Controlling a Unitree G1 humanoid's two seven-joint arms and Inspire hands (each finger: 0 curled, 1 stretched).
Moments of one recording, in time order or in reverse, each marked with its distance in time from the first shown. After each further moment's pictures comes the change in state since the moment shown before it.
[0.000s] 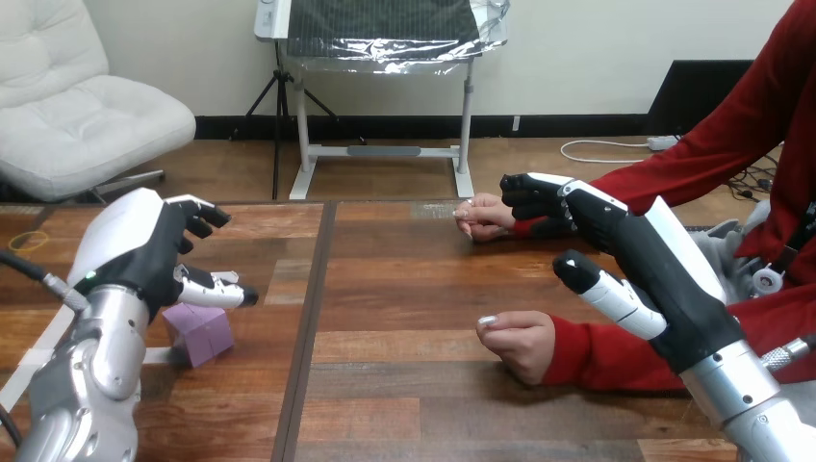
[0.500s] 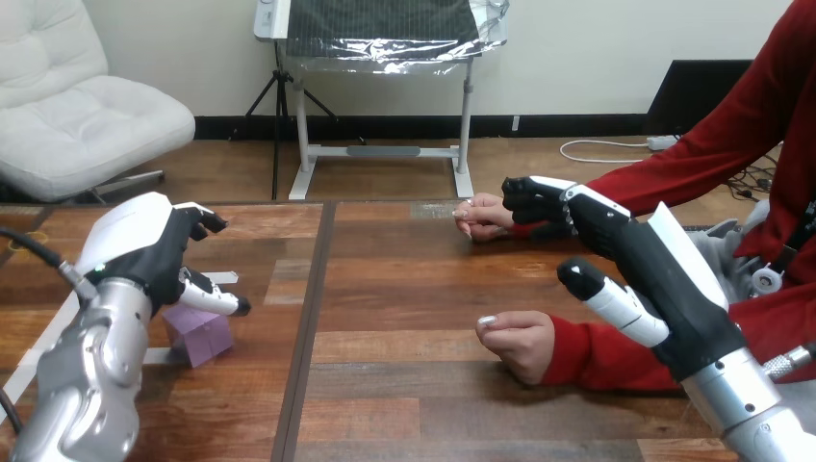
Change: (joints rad) left arm -0.094 0.029 -0.058 0.180 0.056 -0.055 -0.003; right arm 0.021 0.000 0.003 0.000 0.015 -0.021 0.001
